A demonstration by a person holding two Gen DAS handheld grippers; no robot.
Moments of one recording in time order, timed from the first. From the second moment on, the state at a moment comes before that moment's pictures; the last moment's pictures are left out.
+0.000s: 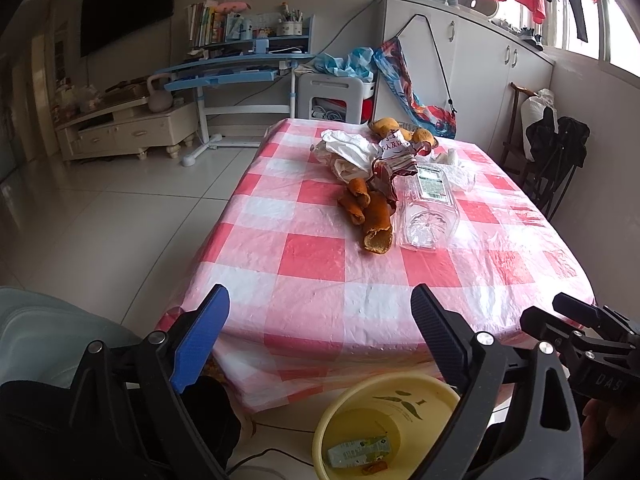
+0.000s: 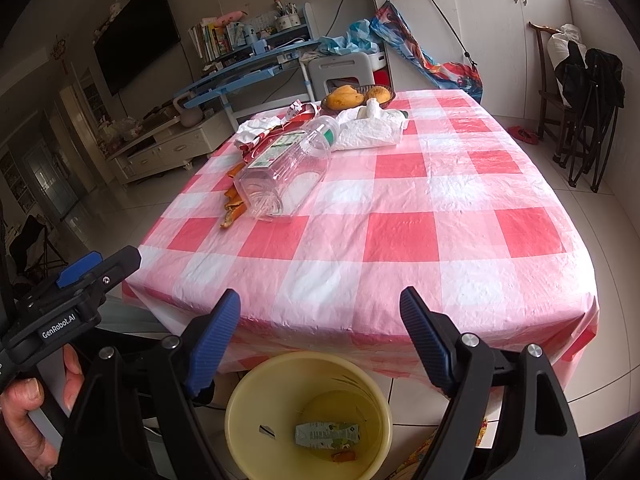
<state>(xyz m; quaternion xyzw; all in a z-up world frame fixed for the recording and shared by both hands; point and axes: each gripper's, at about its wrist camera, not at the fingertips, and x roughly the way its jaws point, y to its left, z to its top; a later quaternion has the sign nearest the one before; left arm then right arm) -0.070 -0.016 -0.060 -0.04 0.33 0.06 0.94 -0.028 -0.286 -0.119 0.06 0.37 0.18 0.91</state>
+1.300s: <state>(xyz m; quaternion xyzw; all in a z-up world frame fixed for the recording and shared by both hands) -0.073 -0.006 -0.050 -0.09 0.32 0.07 0.94 -0.014 -0.257 -0.107 0.04 0.35 0.21 0.91</state>
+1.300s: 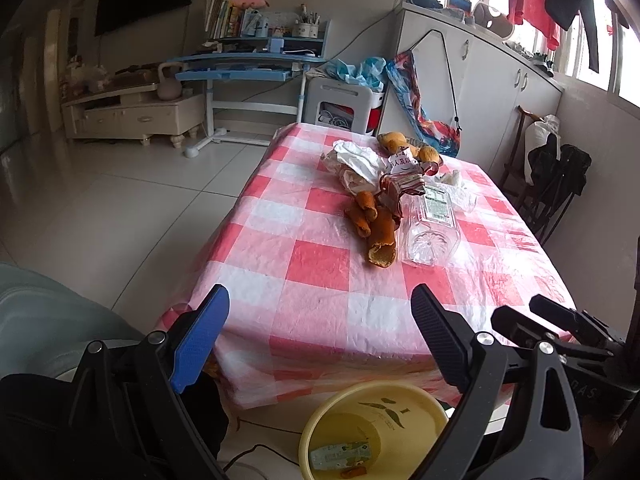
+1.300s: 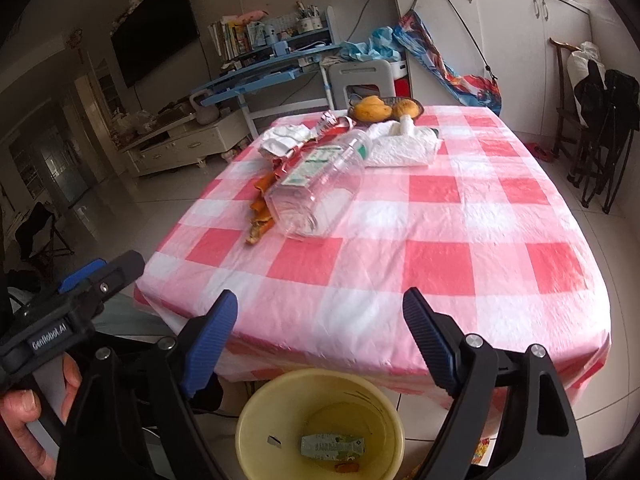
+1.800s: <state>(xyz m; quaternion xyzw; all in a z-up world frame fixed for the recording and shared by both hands) -0.066 0.015 -0.039 -0.13 0.31 0.08 0.94 0.079 -0.190 -0.110 0.01 0.37 0.21 0.90</state>
